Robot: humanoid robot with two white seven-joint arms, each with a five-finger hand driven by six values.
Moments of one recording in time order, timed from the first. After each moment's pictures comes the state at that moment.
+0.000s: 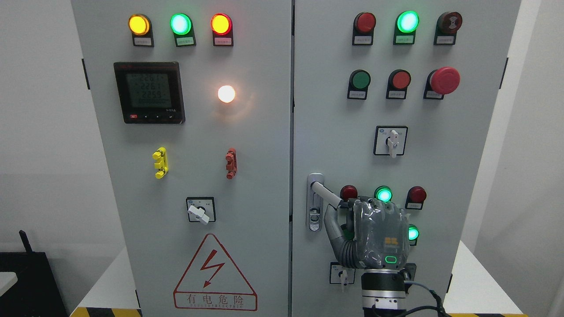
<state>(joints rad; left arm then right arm) 0.00 -0.09 0.04 0.00 0.00 -0.09 0.00 -0.49 0.15 0.24 -1.68 1.34 0.23 -0.26</state>
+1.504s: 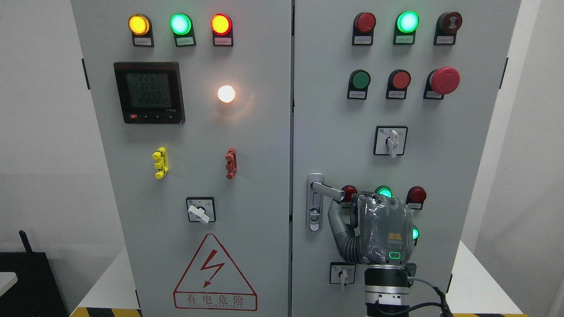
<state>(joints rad) 0.00 -0.09 0.03 0.00 0.00 -0.09 0.00 -0.49 0.15 0.22 -1.68 1.34 0.22 -0.26</state>
